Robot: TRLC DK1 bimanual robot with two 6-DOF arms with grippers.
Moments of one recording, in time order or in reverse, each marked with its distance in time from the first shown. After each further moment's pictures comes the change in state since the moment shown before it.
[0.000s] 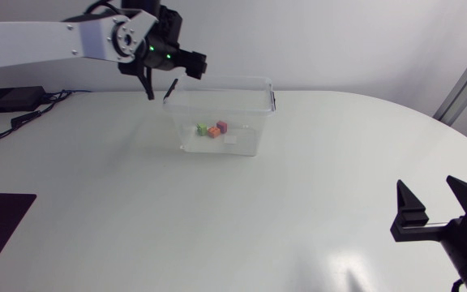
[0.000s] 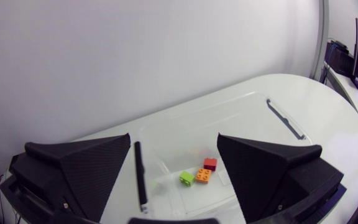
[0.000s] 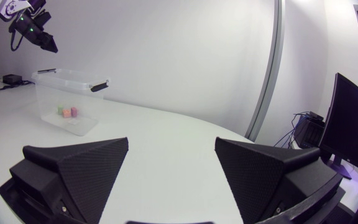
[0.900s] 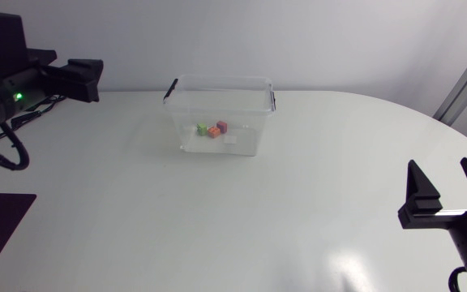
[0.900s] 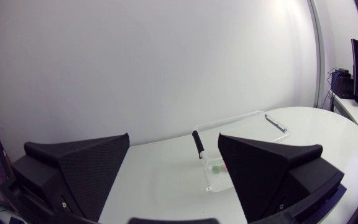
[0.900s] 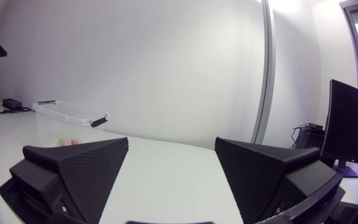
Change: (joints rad) left arm 0.143 -0.946 -0.852 0.233 0.012 0.026; right arm 0.022 -0.001 -0.019 0.207 0.003 0.035
